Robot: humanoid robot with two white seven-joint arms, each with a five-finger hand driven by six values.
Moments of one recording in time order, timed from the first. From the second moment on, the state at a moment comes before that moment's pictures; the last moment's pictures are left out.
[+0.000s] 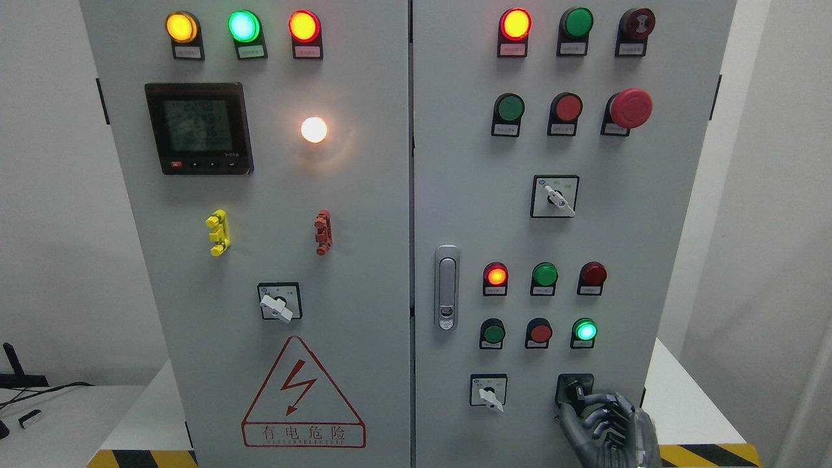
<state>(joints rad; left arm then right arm) -0.04 -0.09 0.08 0.06 0.00 -0.16 0.06 -0.24 0.10 -0.03 -1.62 0.25 0.16 -0.20</state>
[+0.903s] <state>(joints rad) -0.04 -0.09 0.08 0.06 0.00 -0.16 0.06 -0.23 0.10 -0.05 -1.62 0.25 0.15 -0.20</state>
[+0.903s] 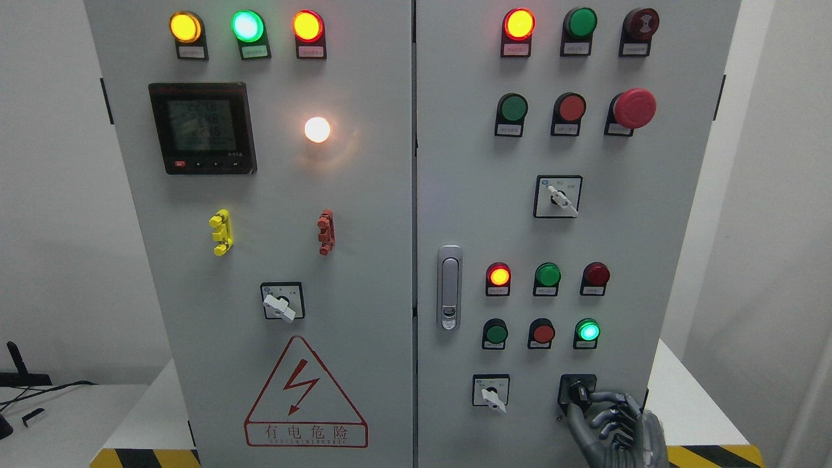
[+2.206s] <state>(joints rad) -0.04 -0.09 0.08 0.06 0.00 -0.16 0.06 -0.20 0.08 -0.06 -1.65 0.25 0.11 -0.20</state>
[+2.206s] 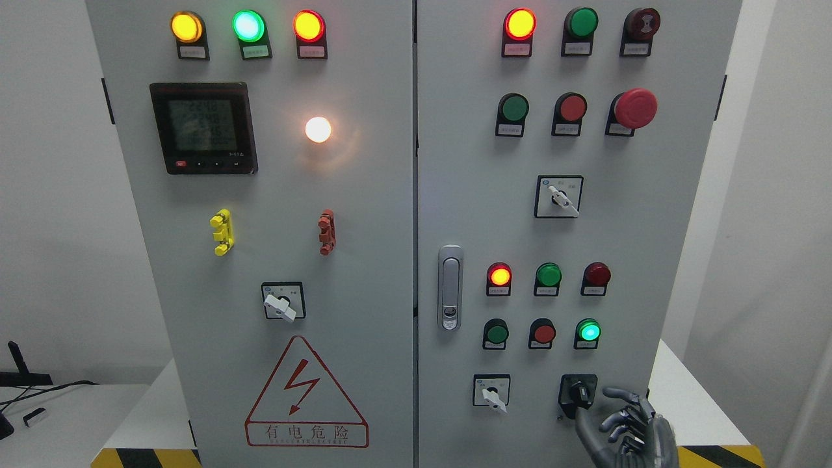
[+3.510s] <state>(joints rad) -0.04 -0.09 0.08 0.06 0.00 -0.16 0.06 0.10 0.01 -0.05 -1.70 0.17 -0.49 -0.04</state>
